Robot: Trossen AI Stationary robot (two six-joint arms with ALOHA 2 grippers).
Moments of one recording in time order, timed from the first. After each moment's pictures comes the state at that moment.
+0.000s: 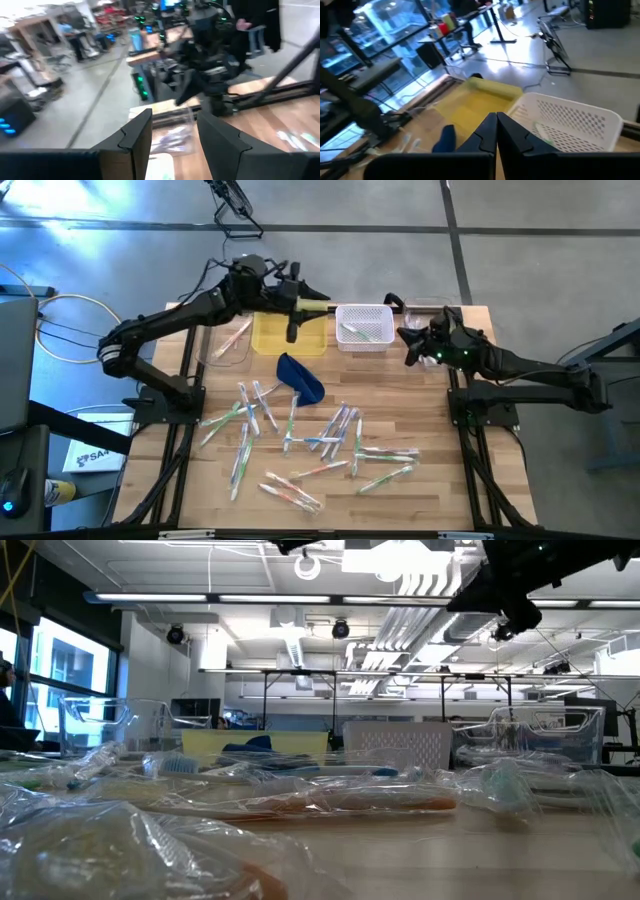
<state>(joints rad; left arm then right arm) 0.44 1.40 1.43 -0.10 0.38 0.34 -0.27 0.67 0.56 -0.08 0.35 0.51</state>
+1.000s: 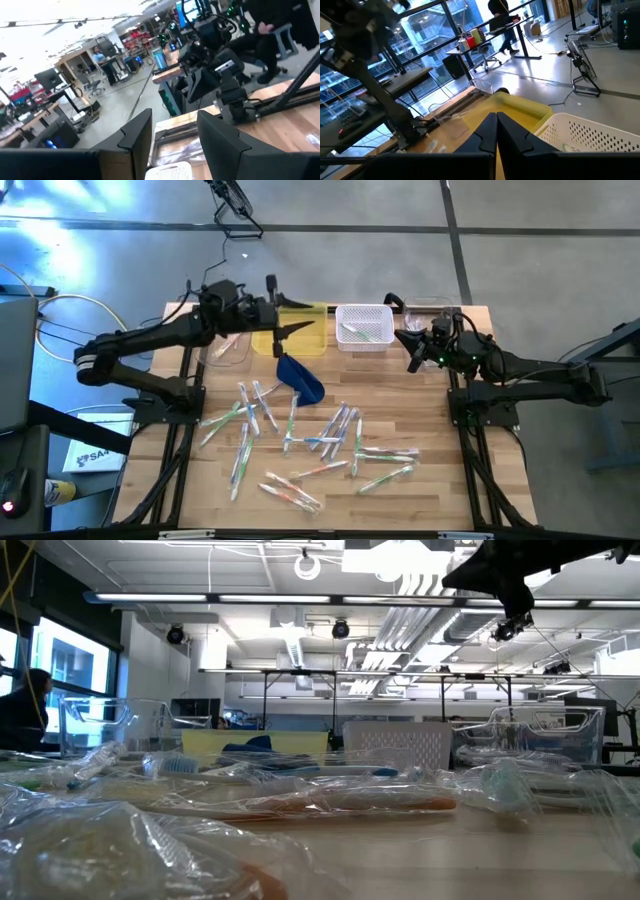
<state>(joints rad) 0.31 1.17 1.14 0.11 0.17 0.44 -0.17 0.66 0.56 0.04 0.36 0.44</state>
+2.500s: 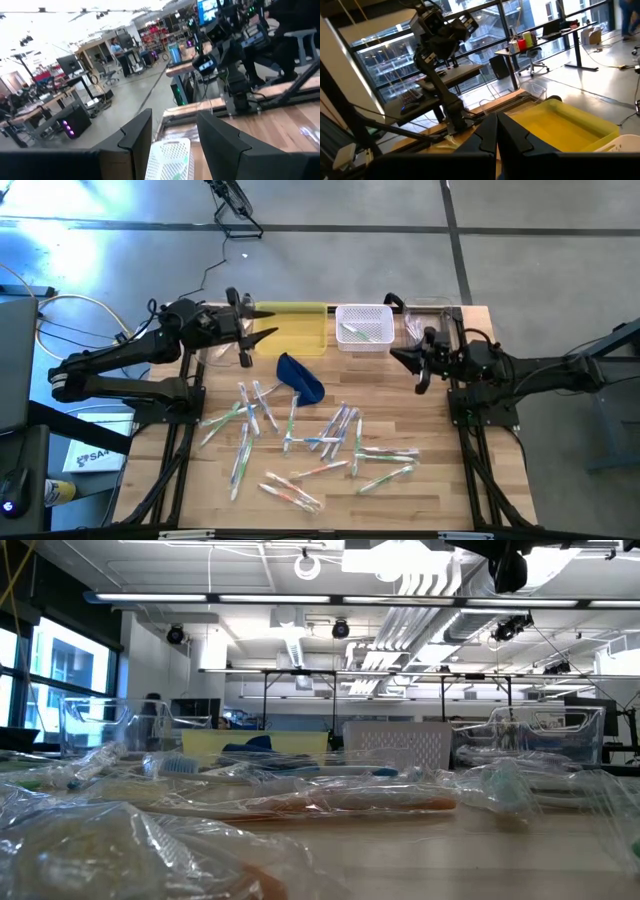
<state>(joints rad) 0.31 0.84 0.89 0.04 0.06 0.37 0.02 0.66 0.56 0.15 0.29 0.34</state>
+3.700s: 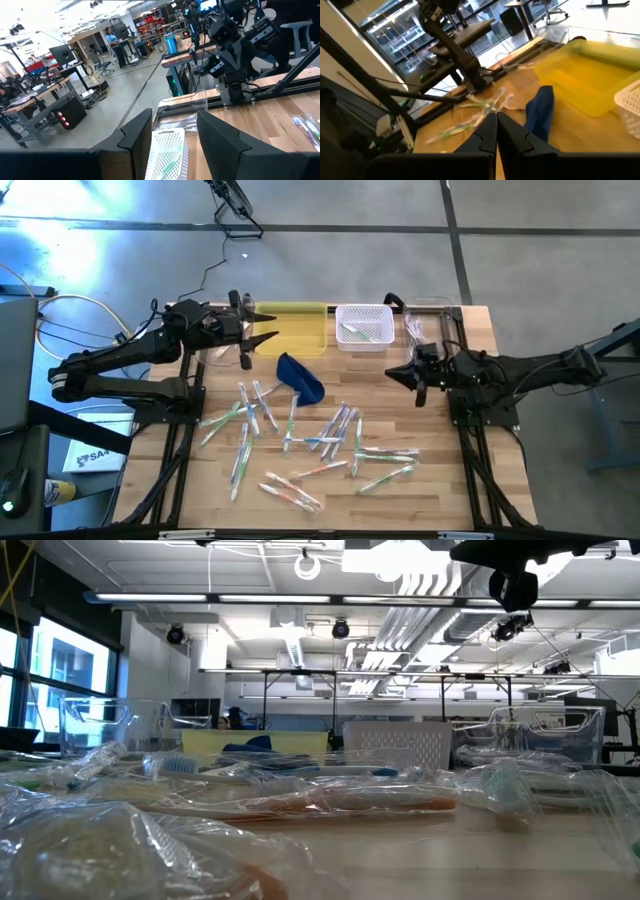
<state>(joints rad) 0.31 0.84 0.89 -0.01 0.06 0.36 0.11 0.69 0.56 -0.01 0.24 0.58</state>
